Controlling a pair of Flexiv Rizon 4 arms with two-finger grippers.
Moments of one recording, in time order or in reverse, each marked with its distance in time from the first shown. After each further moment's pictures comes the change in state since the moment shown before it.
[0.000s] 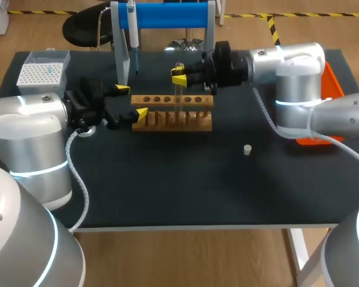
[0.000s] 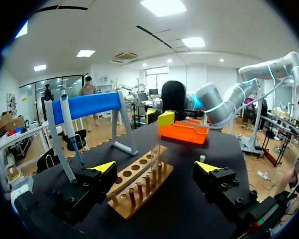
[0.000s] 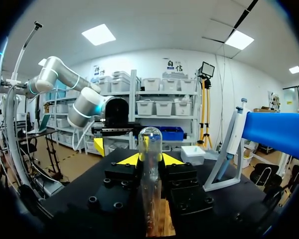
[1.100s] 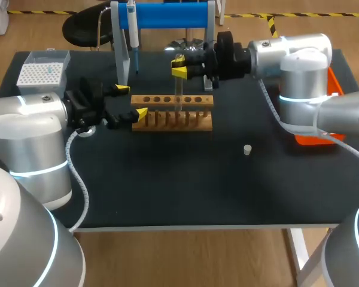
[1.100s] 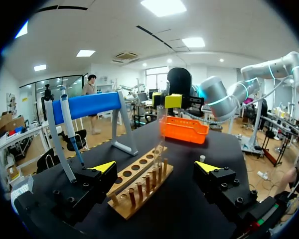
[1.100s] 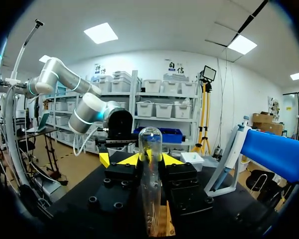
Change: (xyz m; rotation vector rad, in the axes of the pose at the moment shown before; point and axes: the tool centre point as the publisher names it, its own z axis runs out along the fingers) left arm 0.000 0.000 0.000 0.000 0.000 0.000; right arm 0.013 0.037 -0.004 0.006 -0.017 -0.036
